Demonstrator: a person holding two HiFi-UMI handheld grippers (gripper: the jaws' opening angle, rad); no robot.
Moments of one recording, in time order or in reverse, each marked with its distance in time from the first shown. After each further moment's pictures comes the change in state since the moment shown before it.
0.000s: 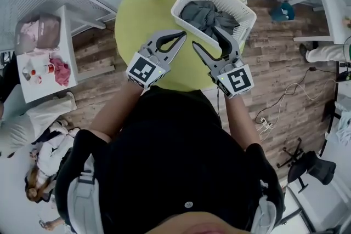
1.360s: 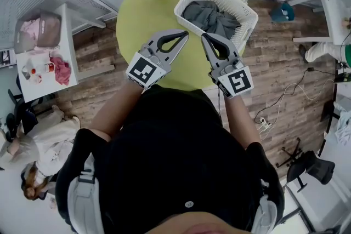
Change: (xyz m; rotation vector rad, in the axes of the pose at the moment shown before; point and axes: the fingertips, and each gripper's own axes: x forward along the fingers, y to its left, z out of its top) left arm -0.010 0.003 0.014 -0.009 -0.069 -0.003; right arm 0.005 0.010 0.002 -0.017 -0.023 -0.004
